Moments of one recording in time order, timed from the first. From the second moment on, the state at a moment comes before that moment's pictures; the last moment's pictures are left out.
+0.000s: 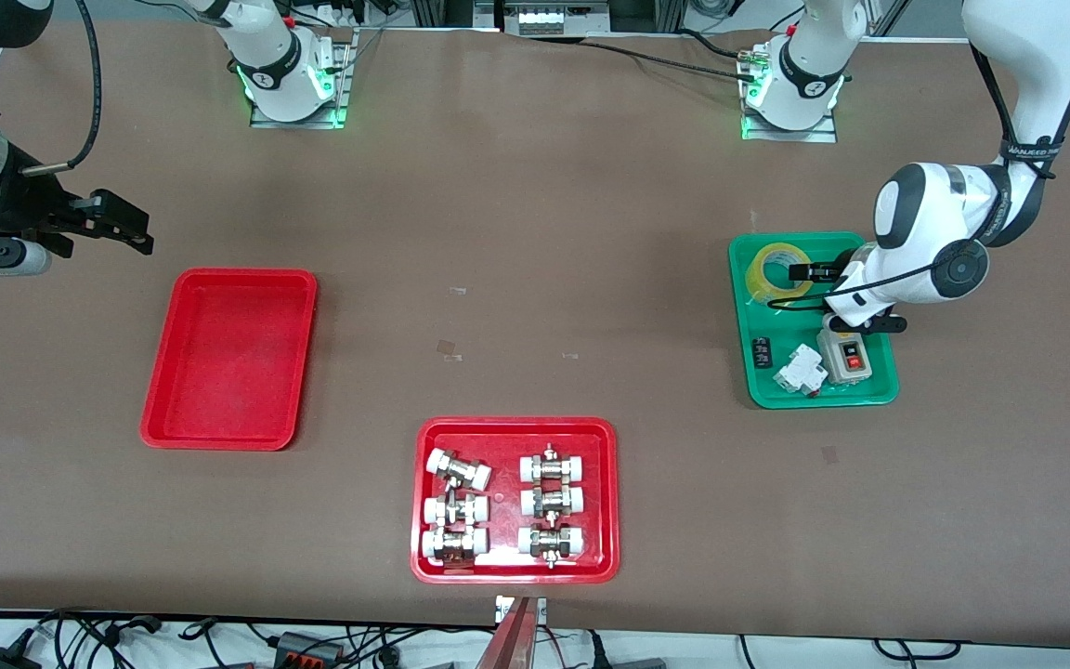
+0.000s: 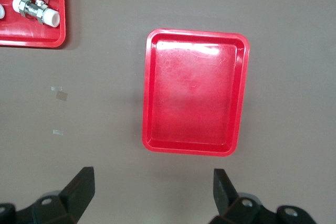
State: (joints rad) left arm 0.24 0.27 -0.27 -2.25 0.01 2.10 -0.08; right arm 0.01 0.08 0.07 -1.53 0.01 1.59 0.04
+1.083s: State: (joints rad) left arm 0.24 0.33 -0.27 -2.27 0.01 2.12 -0.15; right arm 0.01 0.12 0.07 -1.53 0.01 1.58 0.04
